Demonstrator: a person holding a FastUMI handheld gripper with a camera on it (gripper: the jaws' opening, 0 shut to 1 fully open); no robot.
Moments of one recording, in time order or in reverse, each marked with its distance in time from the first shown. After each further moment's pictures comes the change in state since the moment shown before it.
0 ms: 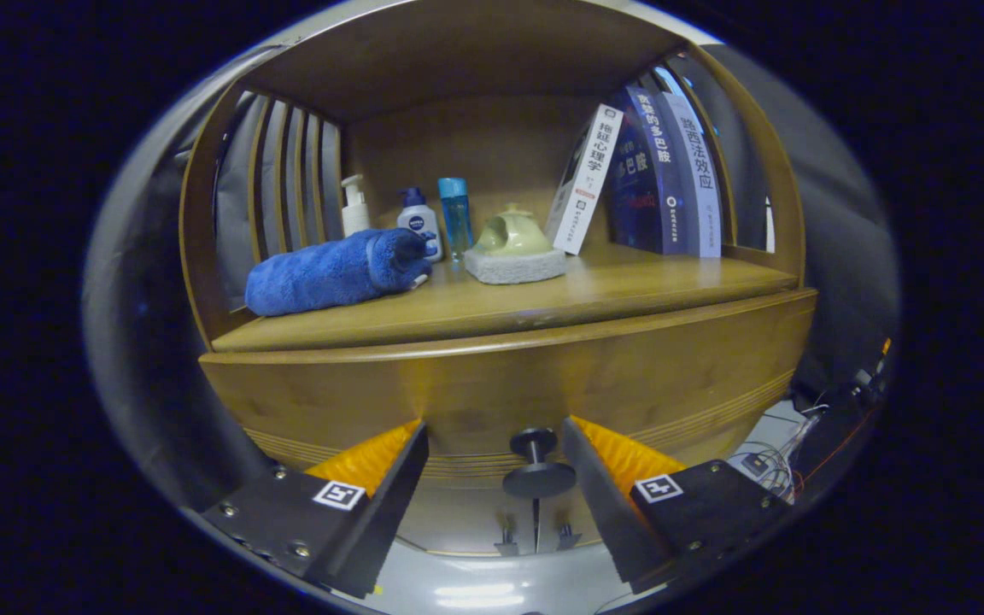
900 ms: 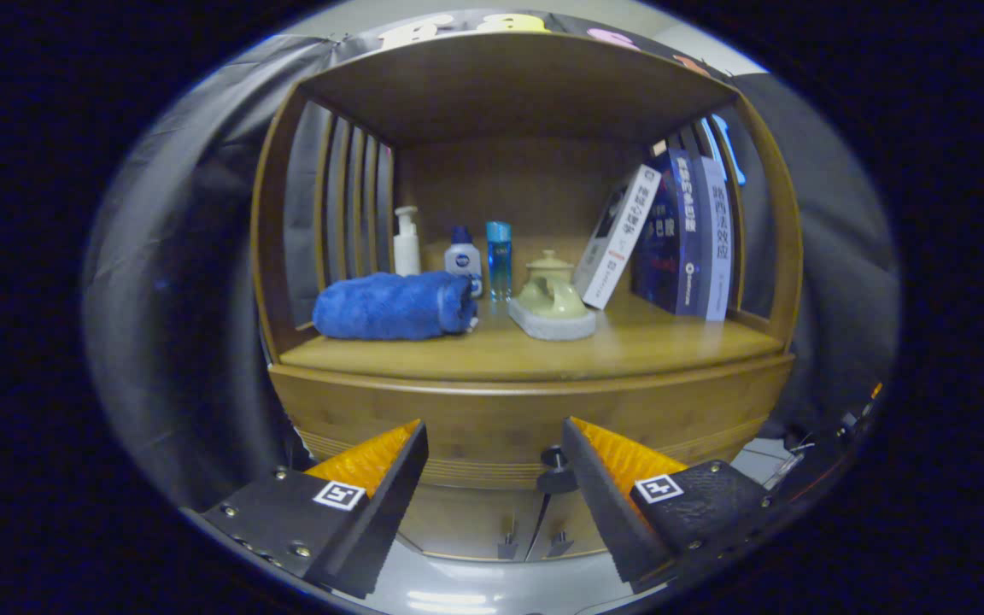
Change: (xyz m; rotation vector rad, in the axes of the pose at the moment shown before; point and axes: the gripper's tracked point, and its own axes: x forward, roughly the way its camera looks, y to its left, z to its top) arm -0.069 0.039 0.053 -0.118 -0.111 0.068
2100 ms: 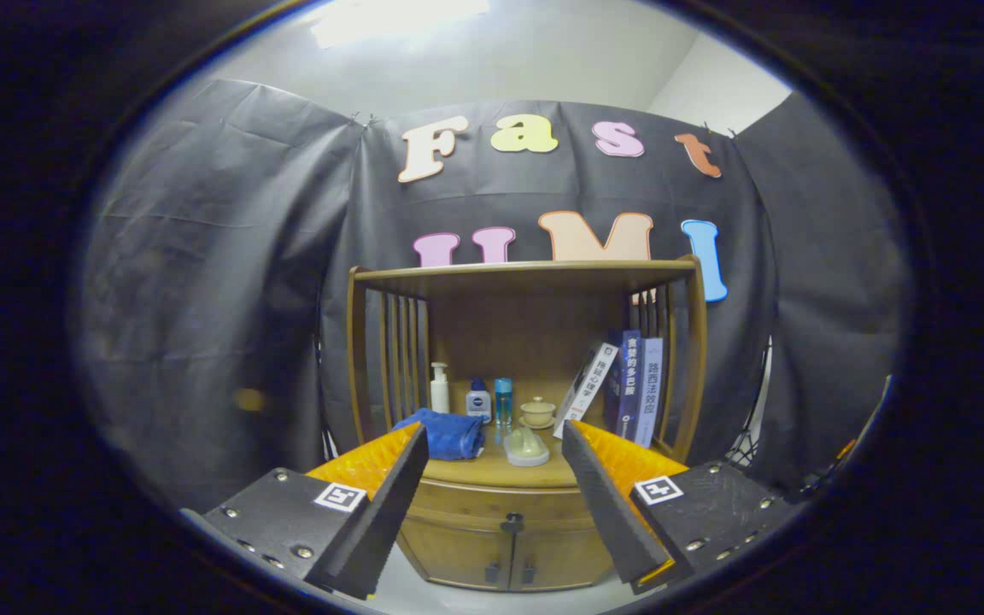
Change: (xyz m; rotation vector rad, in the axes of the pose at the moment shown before) arm -0.203 -0.060 0.188 -0.016 -0.283 0.060
